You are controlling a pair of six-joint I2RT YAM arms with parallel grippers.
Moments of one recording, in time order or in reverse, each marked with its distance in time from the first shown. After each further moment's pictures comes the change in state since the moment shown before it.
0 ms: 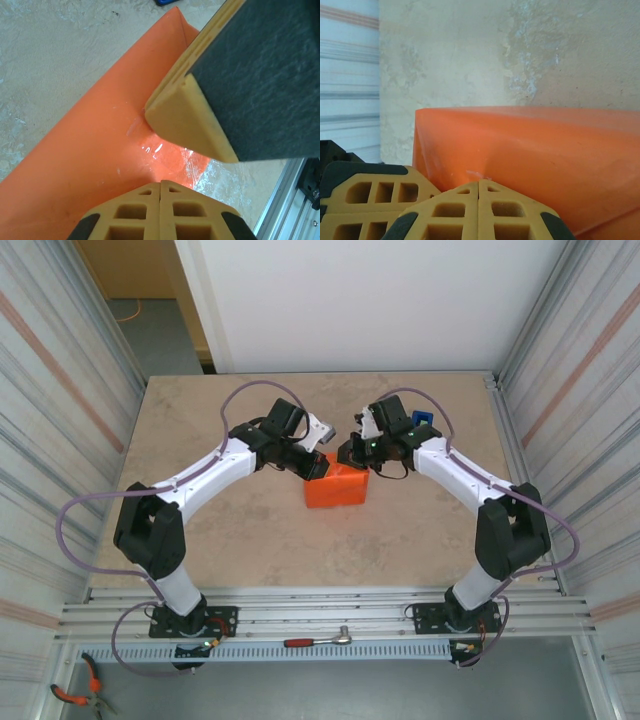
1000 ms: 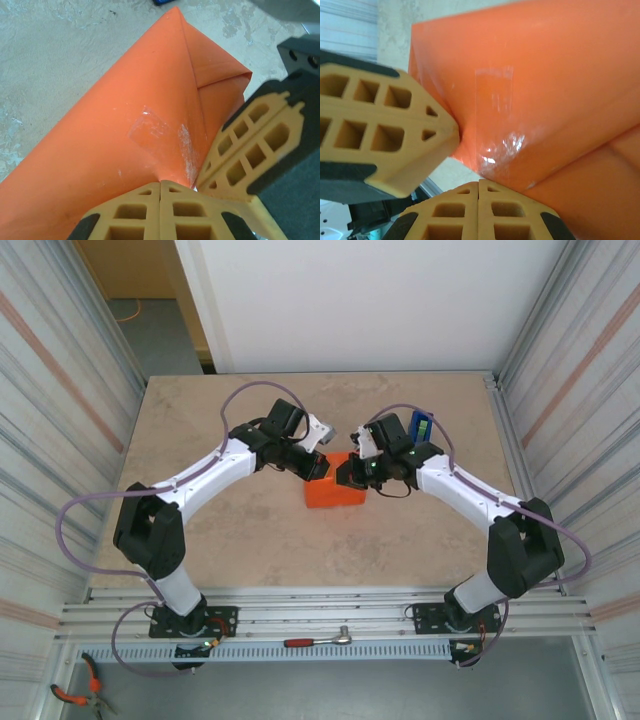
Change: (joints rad) left arm 0.000 -0.002 -0.006 0.005 0.007 0.000; right arm 0.065 -0.113 -0.152 0.005 -0.024 -0.030
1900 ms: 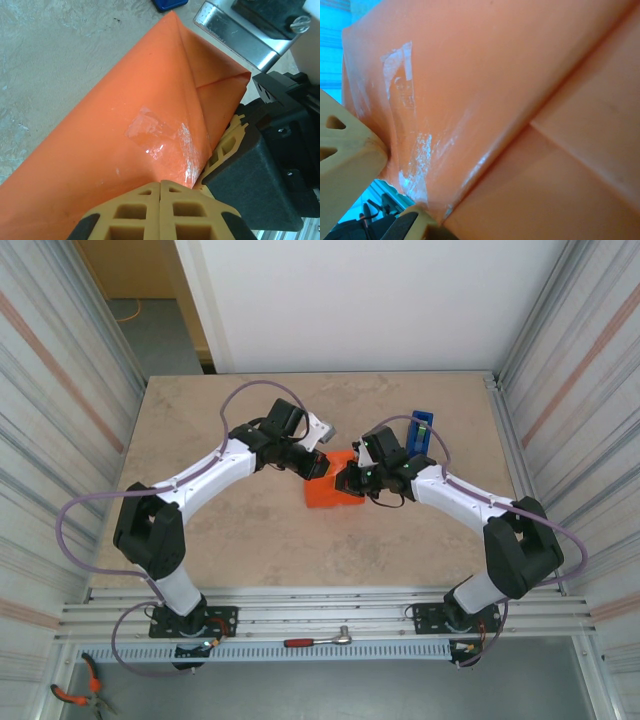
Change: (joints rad) left arm 0.001 0.000 -0.006 0.027 -0.007 0.000; right arm 0.035 0.001 -0.108 0.153 0.129 0.136
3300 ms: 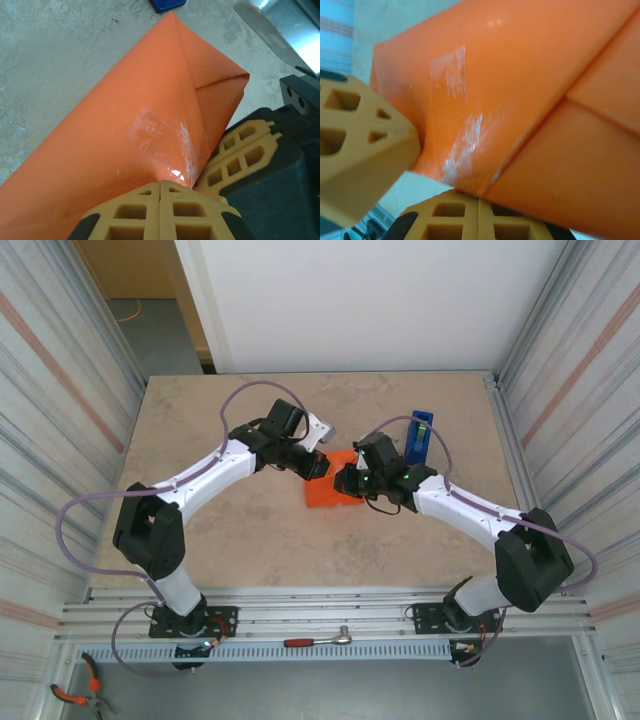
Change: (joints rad) left arm 0.000 -0.002 -0.006 0.009 0.003 0.000; right arm 0.076 -0.072 -0.047 0.072 0.189 0.051
